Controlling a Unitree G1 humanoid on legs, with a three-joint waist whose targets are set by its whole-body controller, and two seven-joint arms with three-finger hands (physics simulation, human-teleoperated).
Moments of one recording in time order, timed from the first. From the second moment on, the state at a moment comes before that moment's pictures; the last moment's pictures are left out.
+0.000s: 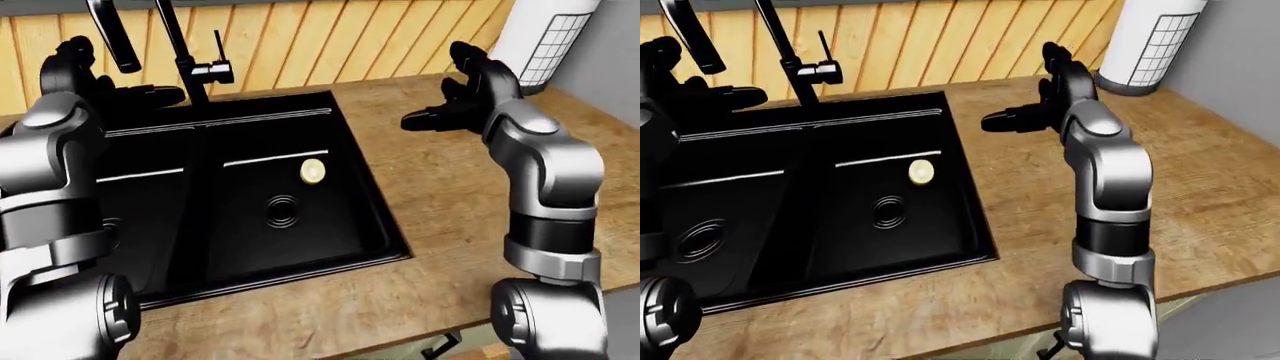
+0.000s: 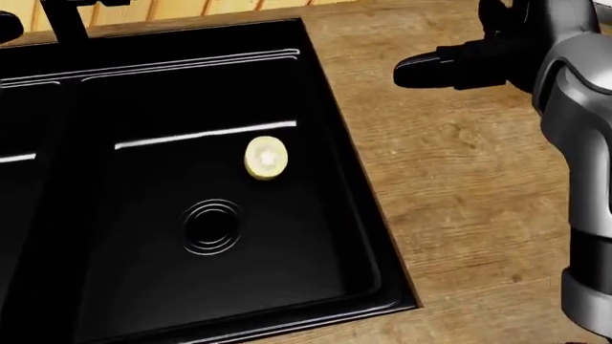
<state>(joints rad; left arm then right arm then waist) -1.01 0.64 0.27 0.47 -0.21 0.68 0.05 -0.92 -0.37 -0.18 0.04 0.12 0.92 0.10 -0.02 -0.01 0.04</state>
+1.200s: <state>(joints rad) -0.99 0.69 0.30 0.45 -0.29 0.71 0.06 -0.92 -0.37 -0.17 0.00 0.13 0.95 0.11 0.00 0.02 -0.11</state>
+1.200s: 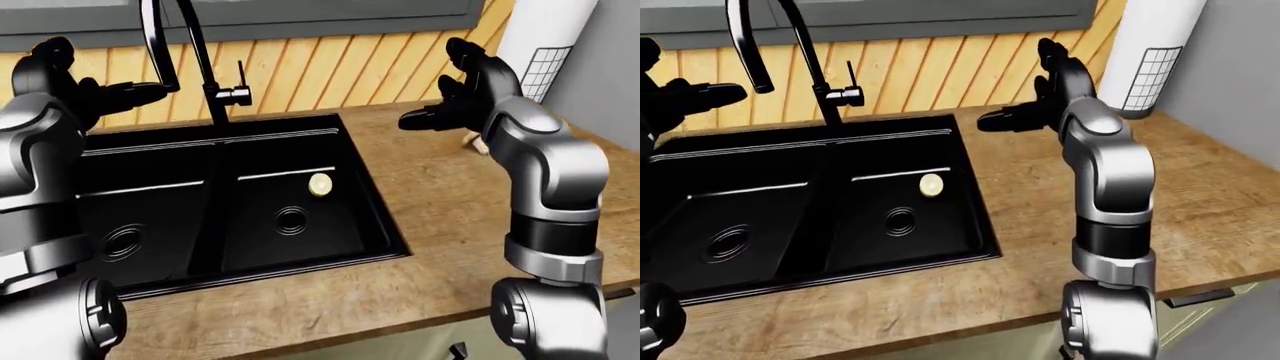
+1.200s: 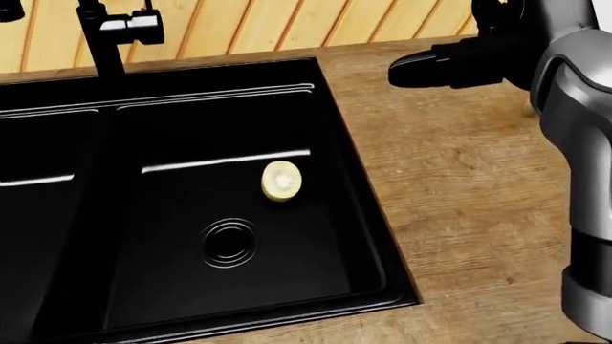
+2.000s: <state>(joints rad) -1.35 0.58 0.24 1.21 -0.17 0.33 0.22 -0.90 -0.37 -0.18 -0.01 0.15 0.94 0.10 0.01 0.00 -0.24</state>
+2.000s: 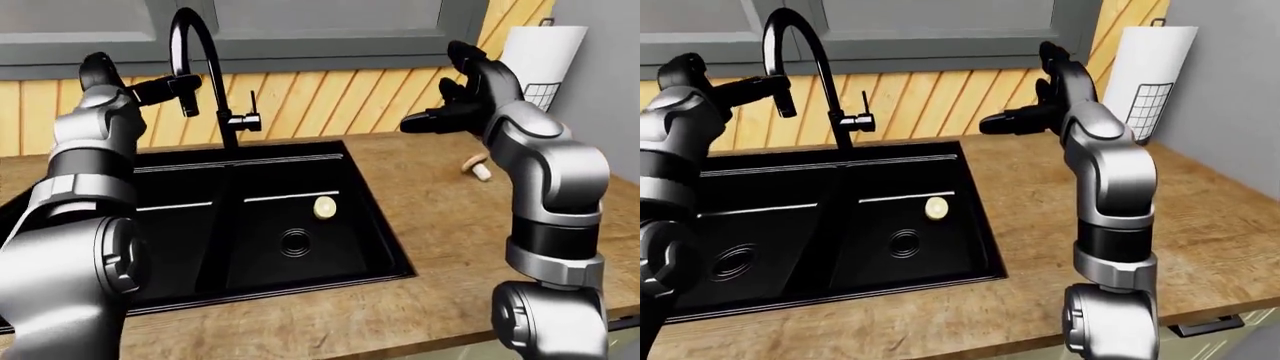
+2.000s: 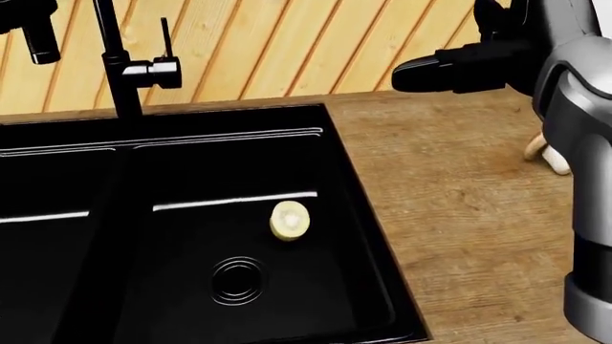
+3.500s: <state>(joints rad) -1.33 0.37 0.20 1.12 -0.30 0.47 0.25 -0.89 -0.37 -0.19 -0.04 0.15 0.95 0.10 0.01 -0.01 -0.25</state>
